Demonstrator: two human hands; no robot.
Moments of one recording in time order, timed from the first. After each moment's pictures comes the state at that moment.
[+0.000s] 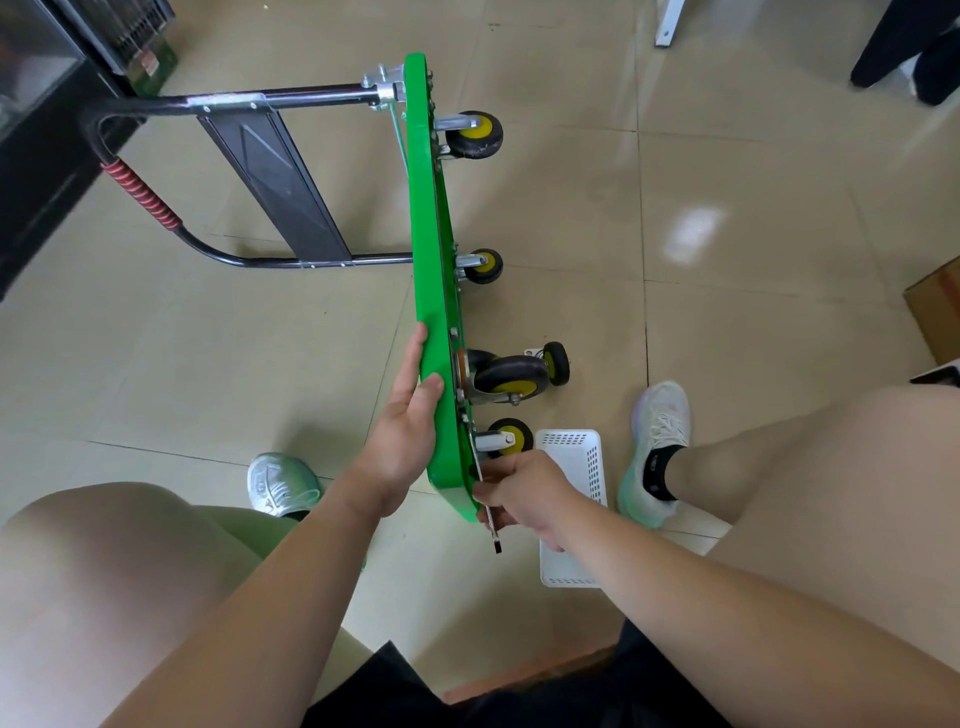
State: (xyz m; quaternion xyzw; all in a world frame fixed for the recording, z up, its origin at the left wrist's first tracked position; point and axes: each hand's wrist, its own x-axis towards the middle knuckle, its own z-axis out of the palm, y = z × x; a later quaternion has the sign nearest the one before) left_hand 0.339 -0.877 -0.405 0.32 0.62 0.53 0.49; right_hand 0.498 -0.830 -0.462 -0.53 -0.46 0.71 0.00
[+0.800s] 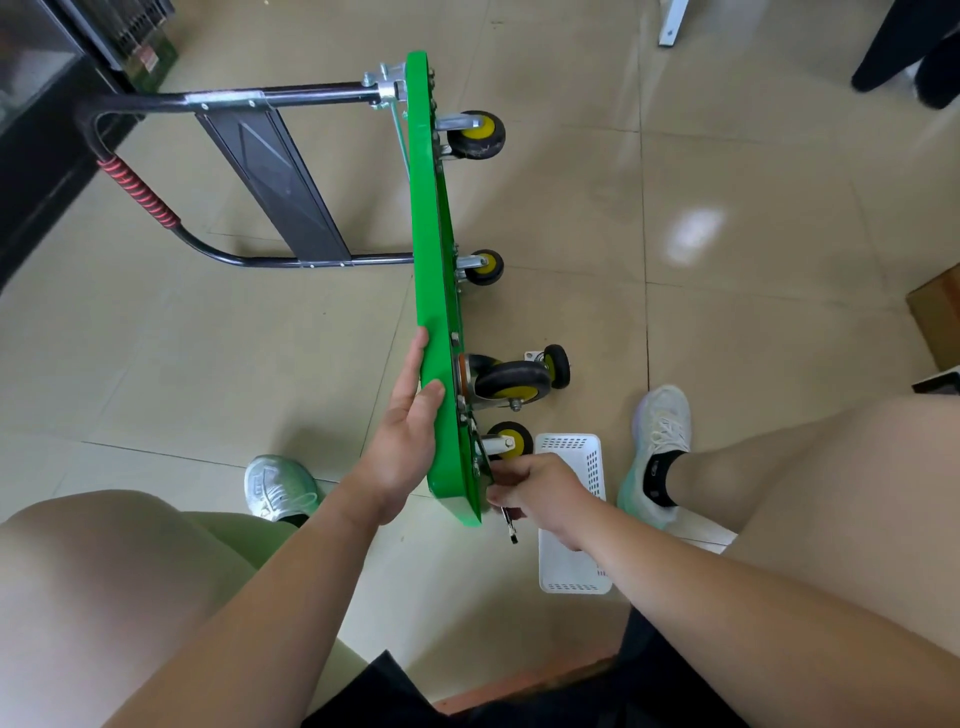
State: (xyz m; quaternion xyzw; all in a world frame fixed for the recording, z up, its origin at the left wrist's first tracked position) left_hand 0.338 -0.876 -0.405 0.31 0.62 0.53 0.50; right_hand 0.512 -0.815 -0.489 -0.51 -0.52 0.69 0.02
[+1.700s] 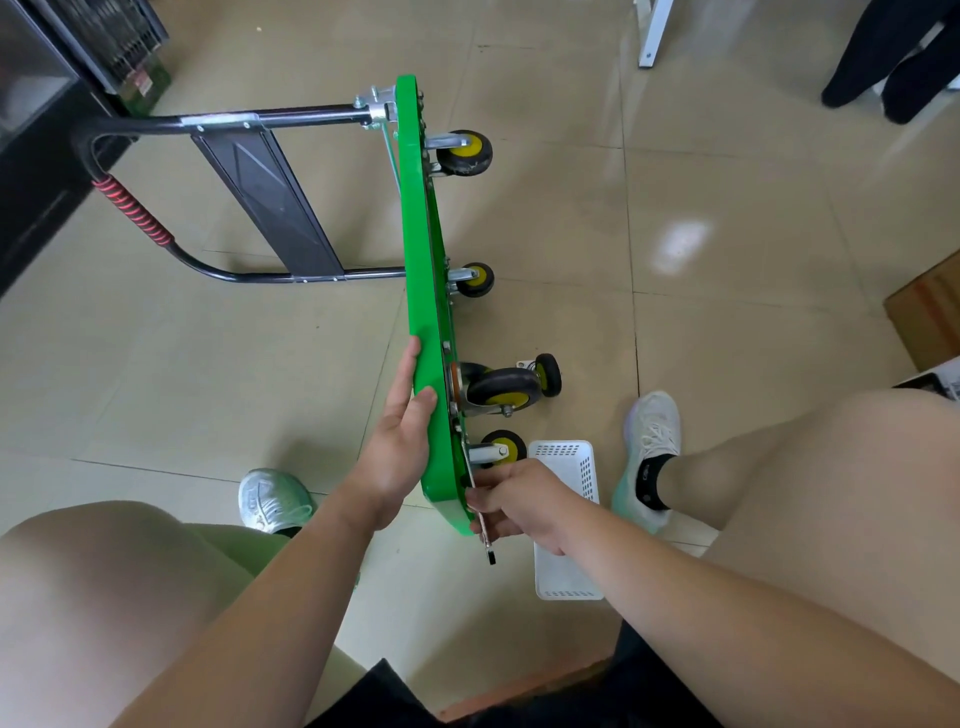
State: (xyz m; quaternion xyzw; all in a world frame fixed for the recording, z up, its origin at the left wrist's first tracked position) left_hand 0.338 -0.876 -0.405 0.31 0.62 0.53 0.50; right_hand 0.500 -0.821 -0.466 -0.50 -0.42 0.75 -0.01
